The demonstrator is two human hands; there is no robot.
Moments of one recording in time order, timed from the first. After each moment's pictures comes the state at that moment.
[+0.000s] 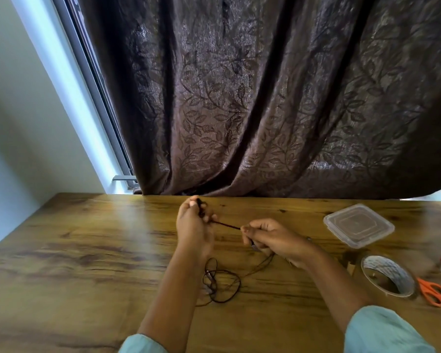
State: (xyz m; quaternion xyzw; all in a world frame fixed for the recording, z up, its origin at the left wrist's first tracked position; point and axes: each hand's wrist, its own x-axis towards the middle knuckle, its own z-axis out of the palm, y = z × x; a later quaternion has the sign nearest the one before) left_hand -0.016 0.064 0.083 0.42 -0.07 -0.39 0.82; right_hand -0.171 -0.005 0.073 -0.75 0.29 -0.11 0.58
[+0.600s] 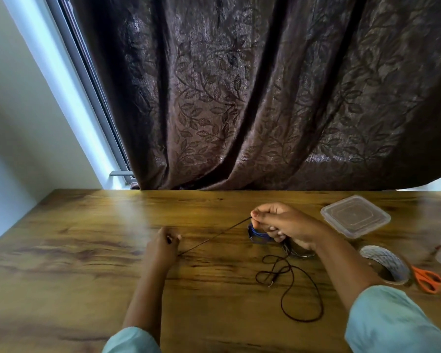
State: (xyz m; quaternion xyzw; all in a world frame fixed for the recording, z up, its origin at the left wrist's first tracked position) left_hand 0.065 0.103 -0.015 0.88 -0.35 -0.13 0.31; right_hand -0.189 -0.025 0.082 -0.72 0.28 -0.11 0.62
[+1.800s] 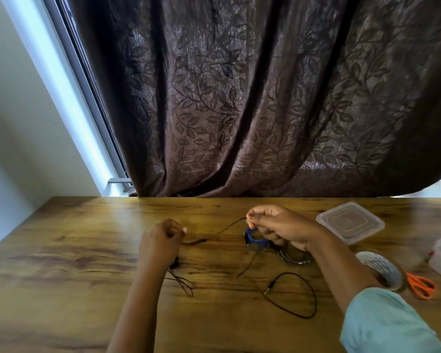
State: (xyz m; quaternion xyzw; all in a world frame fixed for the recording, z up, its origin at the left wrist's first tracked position) left_hand 0.034 0.109 0.054 0.85 -0.38 -0.09 0.36; right_hand -0.192 -0.025 0.097 -0.75 0.29 -0.09 0.59
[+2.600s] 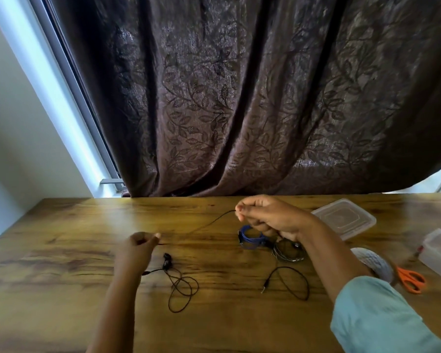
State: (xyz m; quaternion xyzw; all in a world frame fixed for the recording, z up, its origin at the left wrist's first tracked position) left_hand 0.057 0.127 0.036 0.83 -0.28 -0.20 0.43; right_hand -0.188 -0.024 0.114 -0.75 0.25 -0.10 0.60
